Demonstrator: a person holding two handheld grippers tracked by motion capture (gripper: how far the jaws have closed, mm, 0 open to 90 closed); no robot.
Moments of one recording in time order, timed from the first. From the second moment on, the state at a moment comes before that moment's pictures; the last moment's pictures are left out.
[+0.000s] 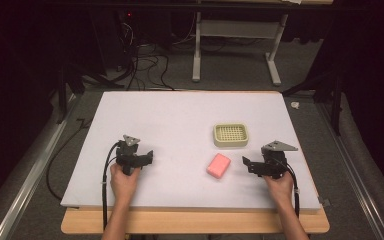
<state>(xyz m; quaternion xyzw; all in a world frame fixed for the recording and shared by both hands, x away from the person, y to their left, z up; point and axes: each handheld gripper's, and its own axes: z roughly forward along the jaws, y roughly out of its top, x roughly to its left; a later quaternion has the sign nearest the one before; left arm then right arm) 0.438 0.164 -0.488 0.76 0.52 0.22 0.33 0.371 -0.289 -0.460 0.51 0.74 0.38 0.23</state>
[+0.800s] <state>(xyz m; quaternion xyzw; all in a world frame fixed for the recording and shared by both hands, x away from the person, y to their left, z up) 0.438 0.164 -0.488 0.76 0.52 0.22 0.33 0.357 -0.257 -0.455 0.46 0.77 0.40 0.20</state>
